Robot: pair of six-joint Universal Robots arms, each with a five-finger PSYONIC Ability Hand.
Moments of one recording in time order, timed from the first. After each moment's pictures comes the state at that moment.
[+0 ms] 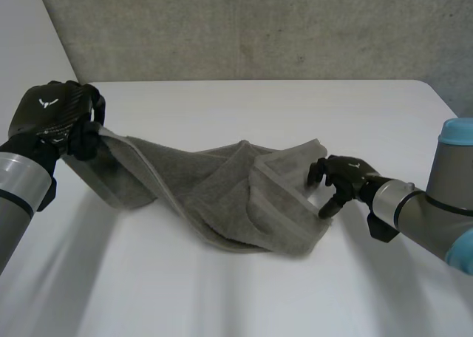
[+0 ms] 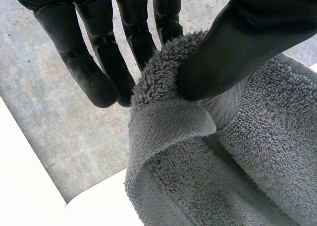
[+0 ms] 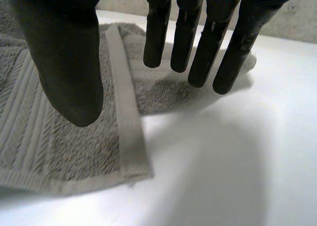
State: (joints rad) left arm 4.52 -1.51 -1.88 3.42 -1.42 3.28; right arm 1.81 -1.02 1.52 -0.01 1.16 3.08; left_hand 1.40 1.48 1.54 1.52 1.46; right_hand 0.58 0.60 0.58 0.58 0.38
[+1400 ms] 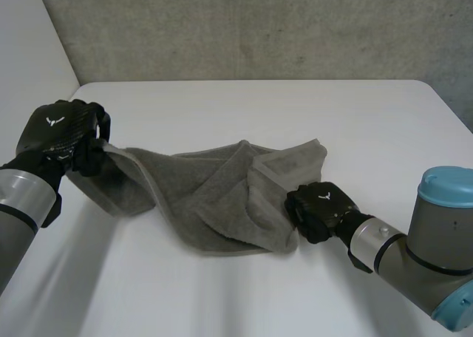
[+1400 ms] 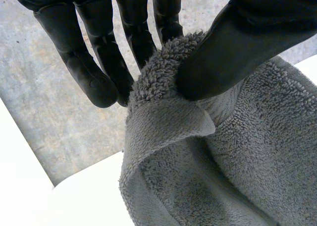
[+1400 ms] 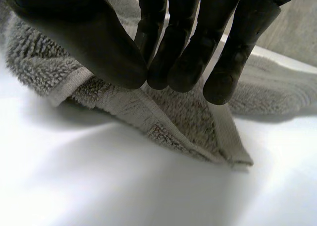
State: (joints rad) left arm 4.53 -1.50 -1.93 3.42 -1.41 3.26; right arm 1.90 -1.10 1.79 -0.28 1.10 2.92; left_hand 1.40 1.48 1.54 1.52 1.46; right_hand 1.32 1.31 1.33 1.33 1.16
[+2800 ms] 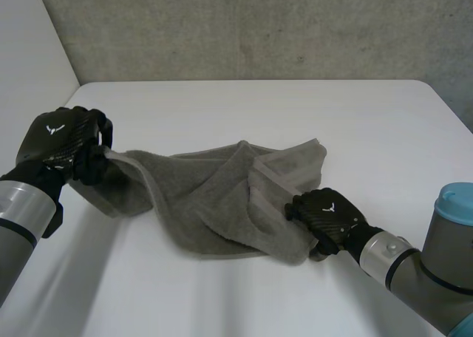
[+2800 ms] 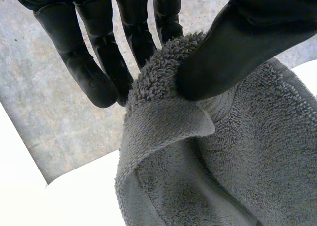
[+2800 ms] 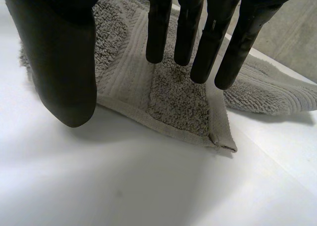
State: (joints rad) left arm 4.52 -1.46 -1.99 3.43 -1.41 3.23; right arm 1.85 -1.14 1.92 -0.36 1.03 2.72; left_hand 1.40 1.48 1.54 1.52 1.46; right_hand 0.54 0.54 0.54 0.54 0.37
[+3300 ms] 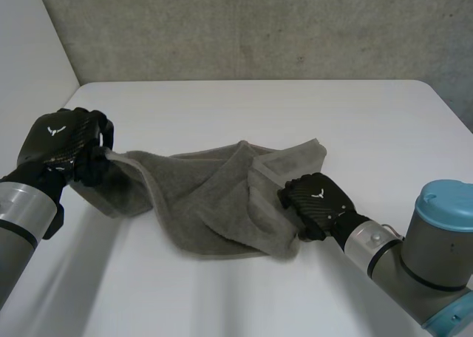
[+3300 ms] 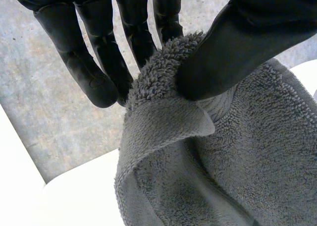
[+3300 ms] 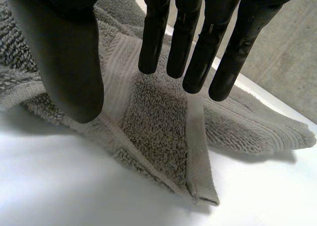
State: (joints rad) left arm 4.52 -1.46 -2.00 3.43 -1.41 3.23; right arm 1.94 -1.11 1.86 -0.45 1.11 2.77; left_hand 1.40 1.48 1.54 1.52 1.46; right_hand 0.70 0.69 0.71 0.70 0.52
